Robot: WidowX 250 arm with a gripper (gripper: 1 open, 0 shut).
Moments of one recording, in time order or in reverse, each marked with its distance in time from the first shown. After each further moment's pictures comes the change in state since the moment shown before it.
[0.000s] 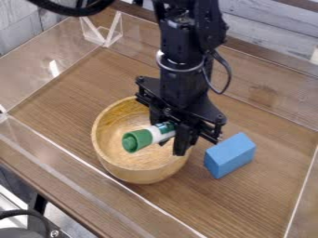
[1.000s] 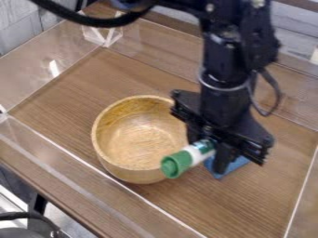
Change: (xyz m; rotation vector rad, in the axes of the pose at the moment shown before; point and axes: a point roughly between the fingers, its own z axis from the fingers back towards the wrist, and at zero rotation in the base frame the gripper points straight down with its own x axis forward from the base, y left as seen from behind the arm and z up) arm 0.005 -0.049 0.006 -0.022 -0.075 -0.035
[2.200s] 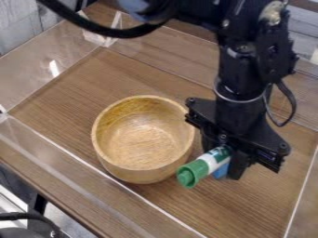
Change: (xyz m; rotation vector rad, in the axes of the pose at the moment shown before) arm 0.009 -0.006 -0.007 -0.012 -0.043 0.011
